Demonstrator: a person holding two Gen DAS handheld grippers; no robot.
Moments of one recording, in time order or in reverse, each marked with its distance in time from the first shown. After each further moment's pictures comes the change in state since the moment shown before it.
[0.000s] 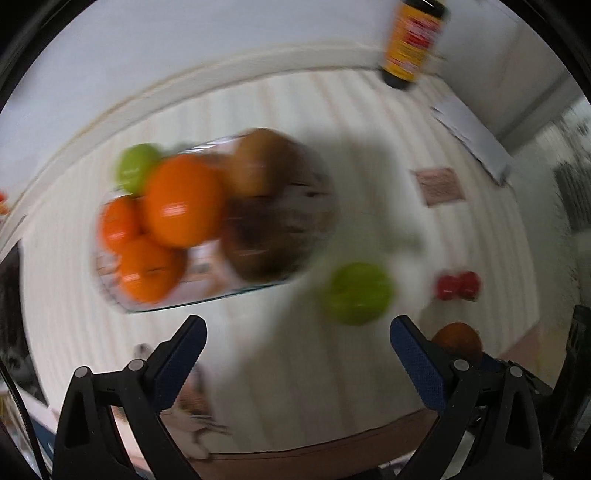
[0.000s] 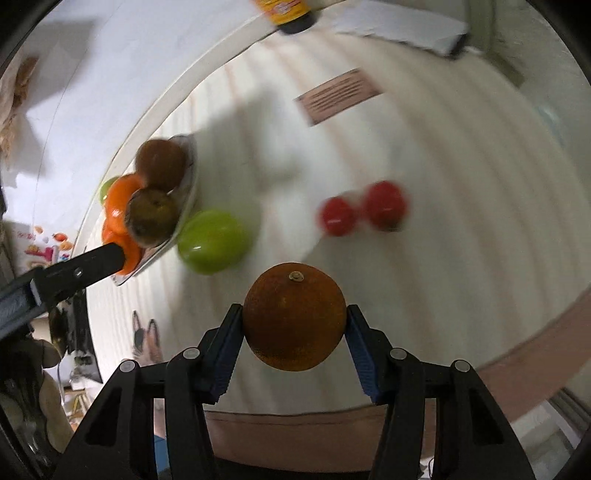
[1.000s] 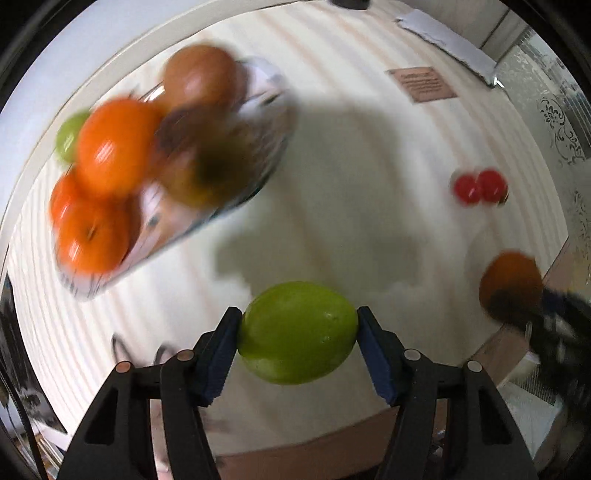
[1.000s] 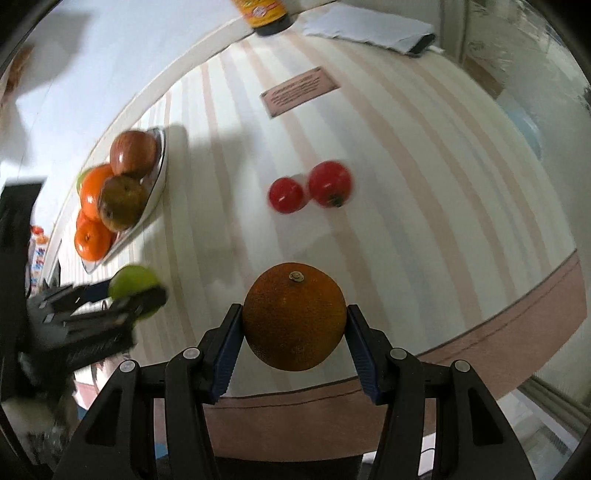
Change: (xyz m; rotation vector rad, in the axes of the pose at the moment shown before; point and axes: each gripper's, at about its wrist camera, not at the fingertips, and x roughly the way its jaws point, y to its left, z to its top) left arm 0.049 0.022 -0.051 0.158 0.098 0.057; right arm 0.002 0.001 -0.013 -0.061 0.010 -0.087
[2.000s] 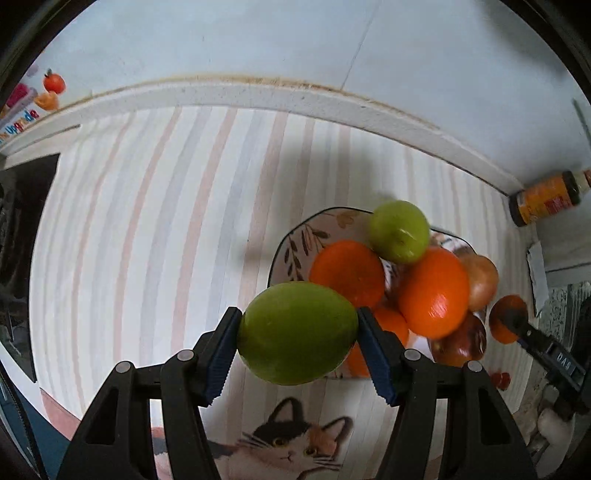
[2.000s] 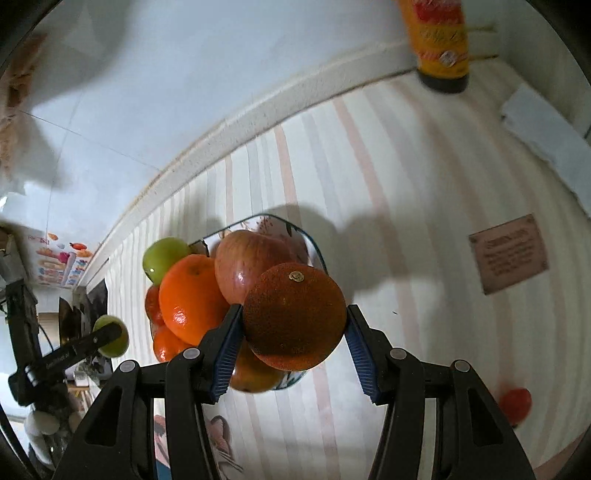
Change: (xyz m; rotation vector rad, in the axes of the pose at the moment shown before) left arm -0.047 0.259 0.019 -0.578 -0.141 -0.117; right arm 0.042 0.133 0.158 -0.099 0.019 0.181
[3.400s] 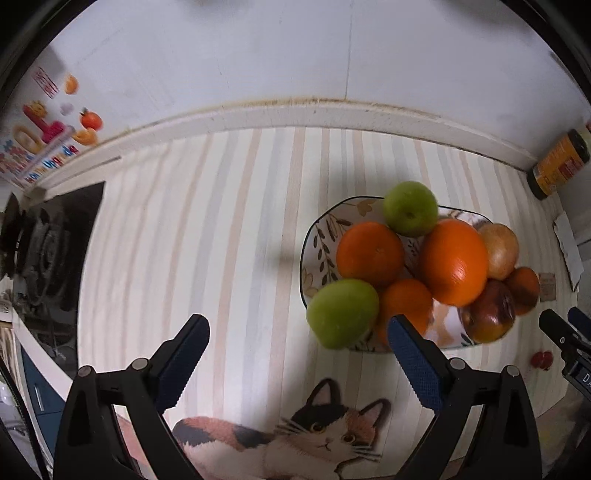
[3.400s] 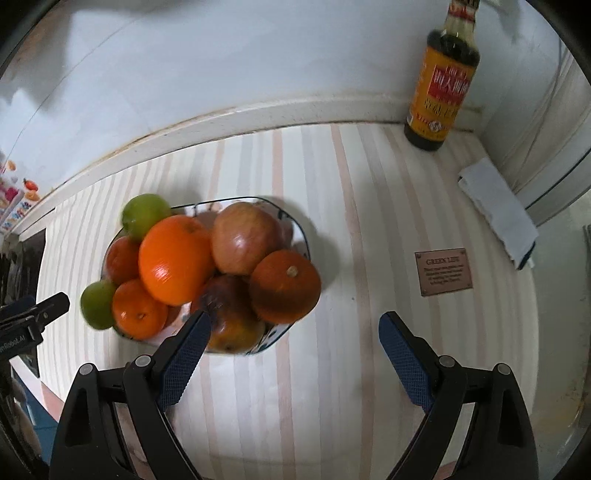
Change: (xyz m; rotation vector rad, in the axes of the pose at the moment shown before) left arm -0.038 -0.037 -0.057 0.101 -0.128 0.206; right arm -0.043 0.072 -0.051 -0.239 -0.103 -0.362
